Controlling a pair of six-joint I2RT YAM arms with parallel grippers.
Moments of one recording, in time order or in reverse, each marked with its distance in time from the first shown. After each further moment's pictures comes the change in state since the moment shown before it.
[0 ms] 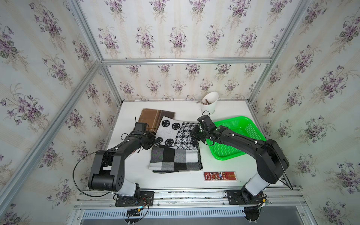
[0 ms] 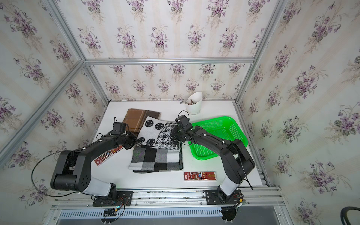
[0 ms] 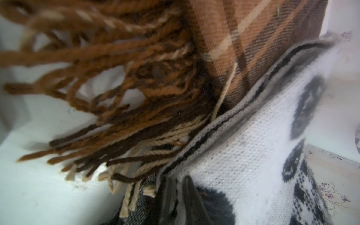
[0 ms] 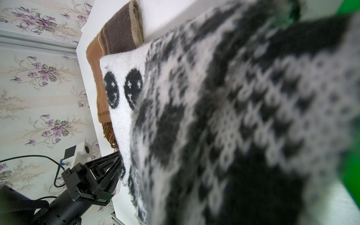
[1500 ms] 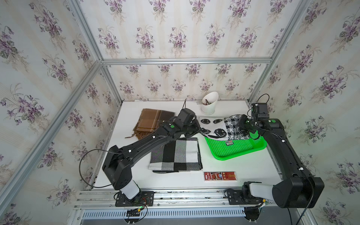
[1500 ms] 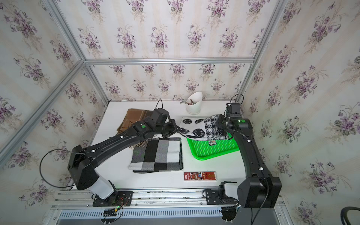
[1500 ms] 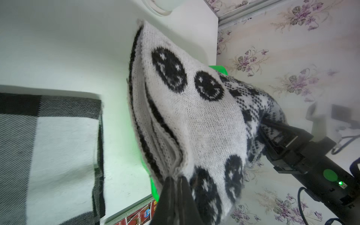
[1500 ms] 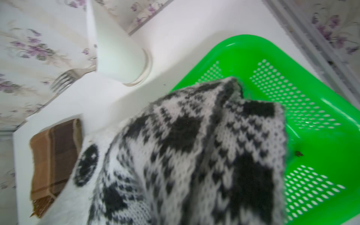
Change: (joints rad) left arm -0.740 0.183 0.715 -0.164 -0.138 -0.114; right arm -0.698 -0.355 0.118 -0.535 0.117 -0.596
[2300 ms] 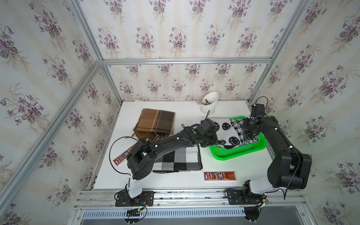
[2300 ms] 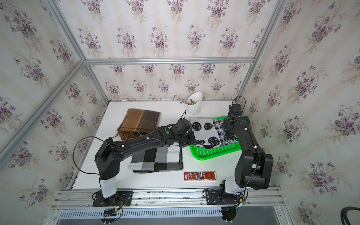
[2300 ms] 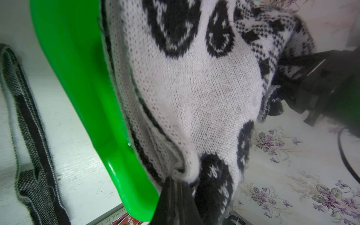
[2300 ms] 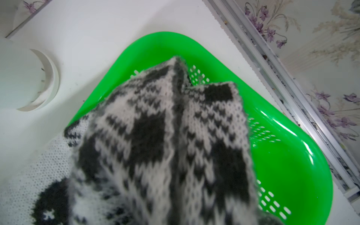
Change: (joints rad) left arm -0.169 0.250 0.118 -0.008 0.028 -0.015; right arm -0.080 0.214 -0.013 0.050 0.179 -0.047
